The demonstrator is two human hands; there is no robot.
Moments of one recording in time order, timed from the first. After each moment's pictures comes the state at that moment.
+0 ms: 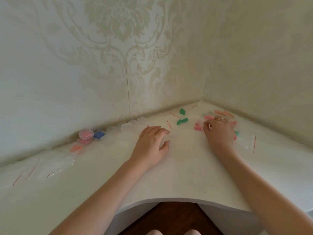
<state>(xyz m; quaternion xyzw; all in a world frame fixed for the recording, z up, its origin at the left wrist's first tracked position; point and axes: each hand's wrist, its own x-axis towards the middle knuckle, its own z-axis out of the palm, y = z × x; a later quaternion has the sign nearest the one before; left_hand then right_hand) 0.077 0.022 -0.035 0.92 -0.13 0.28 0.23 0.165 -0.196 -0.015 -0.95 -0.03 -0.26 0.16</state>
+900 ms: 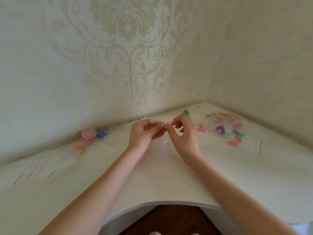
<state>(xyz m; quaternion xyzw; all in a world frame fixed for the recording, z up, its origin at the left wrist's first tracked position) 0.084 0.034 -0.006 0.61 0.03 0.15 0.78 0.115 -0.095 -0.018 -0.79 -0.22 -0.26 0.51</state>
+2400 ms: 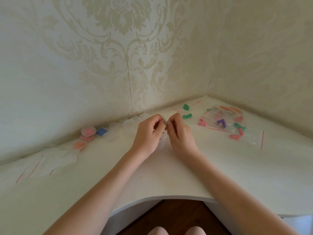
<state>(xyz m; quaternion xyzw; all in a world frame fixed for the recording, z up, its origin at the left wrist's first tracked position) 0.078 0.025 -0.010 0.82 -0.07 0.26 0.51 0.102 -0.095 -0.021 -0.79 -0.28 -0.16 0.52</state>
